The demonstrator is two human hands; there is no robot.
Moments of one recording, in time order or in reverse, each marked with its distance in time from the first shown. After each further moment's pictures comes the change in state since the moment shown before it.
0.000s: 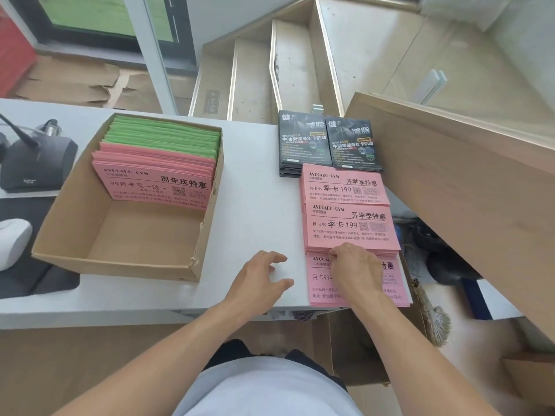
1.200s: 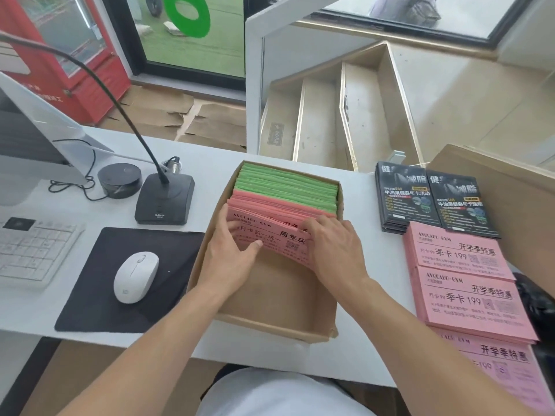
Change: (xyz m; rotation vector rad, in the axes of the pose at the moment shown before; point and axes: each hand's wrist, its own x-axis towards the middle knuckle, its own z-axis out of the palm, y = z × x) left_hand 0.030 -0.117 -0.248 -0.264 0.505 -0.107; right_hand 0.061 -0.268 -0.059 0.177 0.367 -0.505
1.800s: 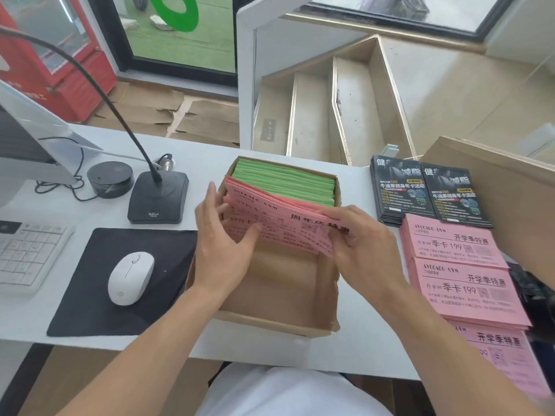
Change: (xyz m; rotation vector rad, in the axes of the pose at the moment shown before) left_hand -0.007 0.017 -0.008 -0.131 0.157 0.208; right_hand -0.025 0.007 -0.056 0.430 0.180 0.096
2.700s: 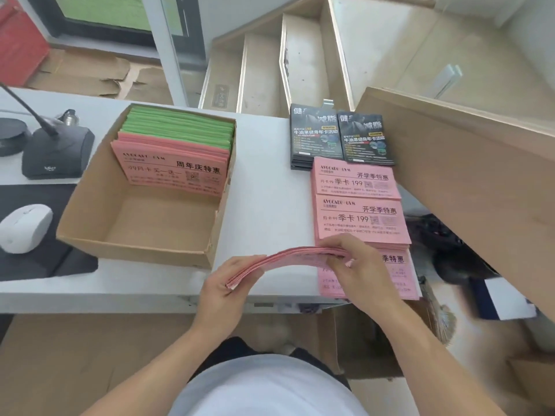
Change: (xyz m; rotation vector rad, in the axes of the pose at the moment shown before) left_hand -0.209 0.018 0.131 -0.329 -0.366 -0.069; right_hand -0.159 0.154 -0.120 0.252 -0.250 0.321
